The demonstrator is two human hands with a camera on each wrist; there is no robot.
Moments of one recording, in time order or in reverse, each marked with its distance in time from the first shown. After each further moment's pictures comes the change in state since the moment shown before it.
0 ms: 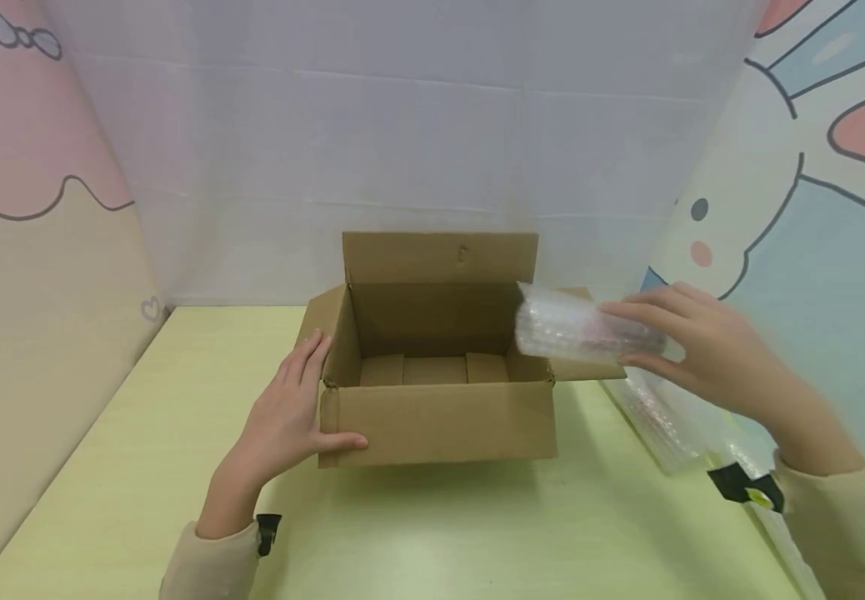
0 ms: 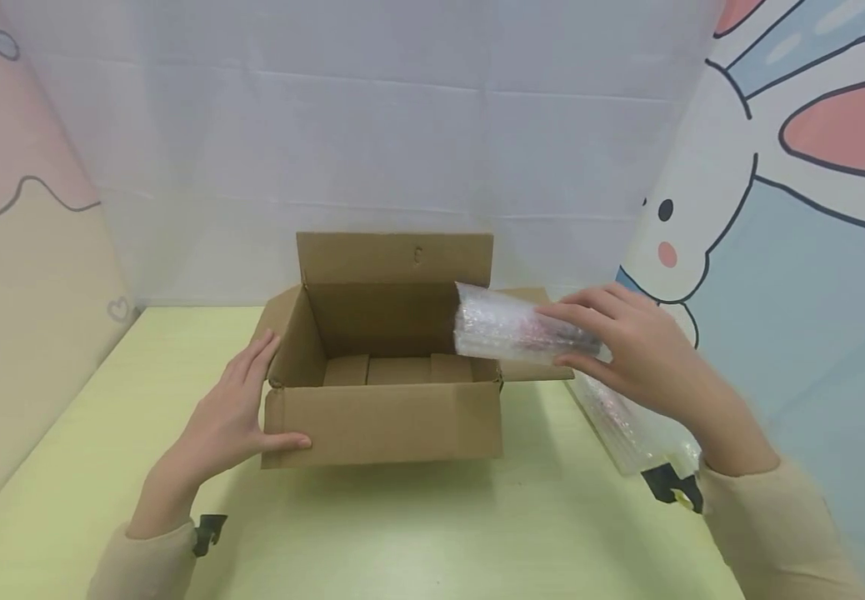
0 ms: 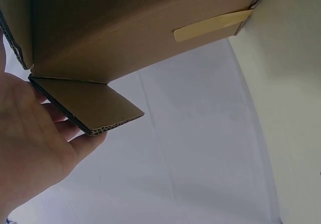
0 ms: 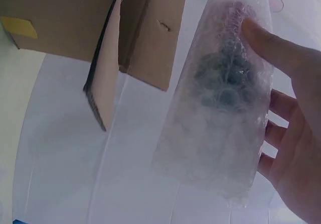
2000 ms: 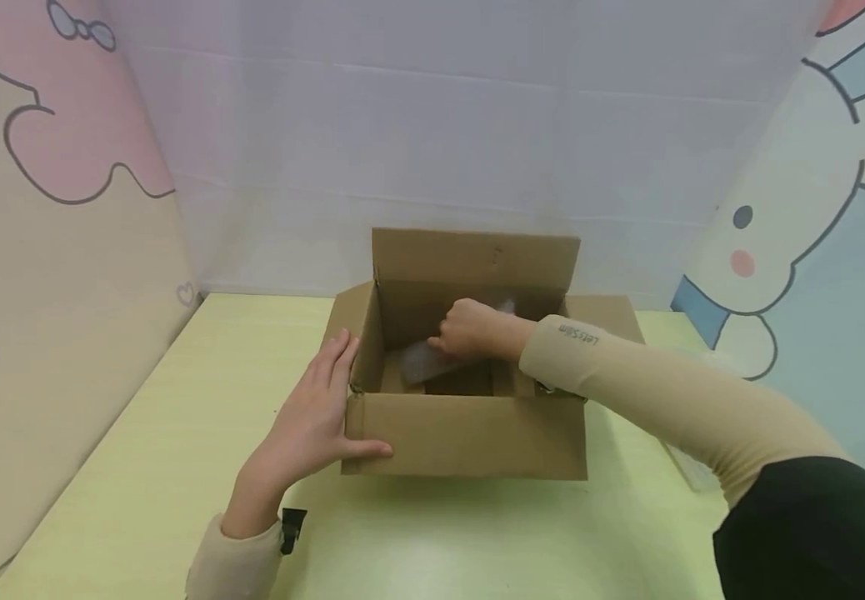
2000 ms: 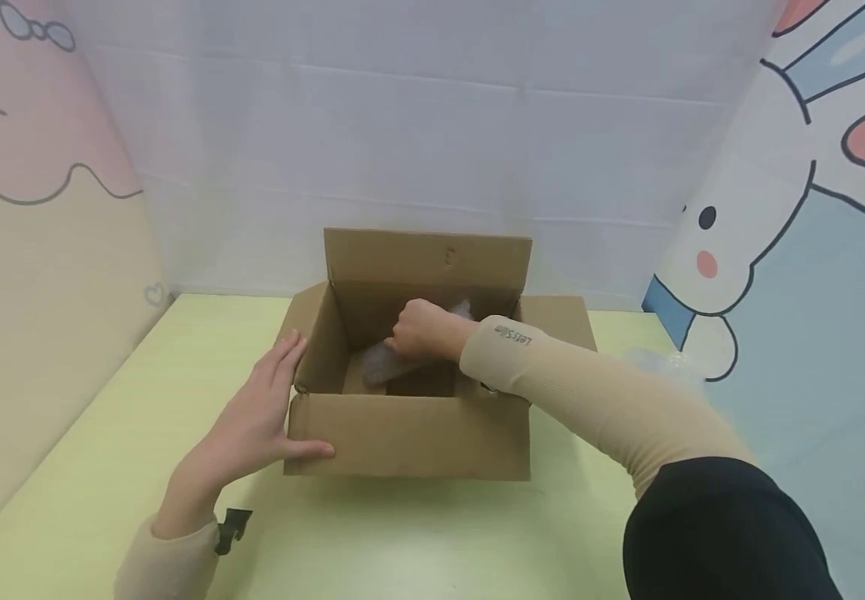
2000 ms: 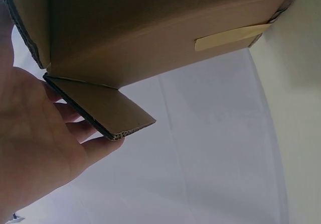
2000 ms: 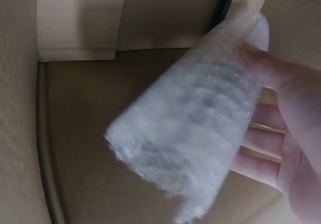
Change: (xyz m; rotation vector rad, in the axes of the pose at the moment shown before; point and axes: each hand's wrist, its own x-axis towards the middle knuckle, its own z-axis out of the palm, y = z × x) left_hand -0.008 0.015 -0.003 0.037 0.007 0.046; right_hand 0.159 -0.052 0.192 -0.487 -0.813 -0.541
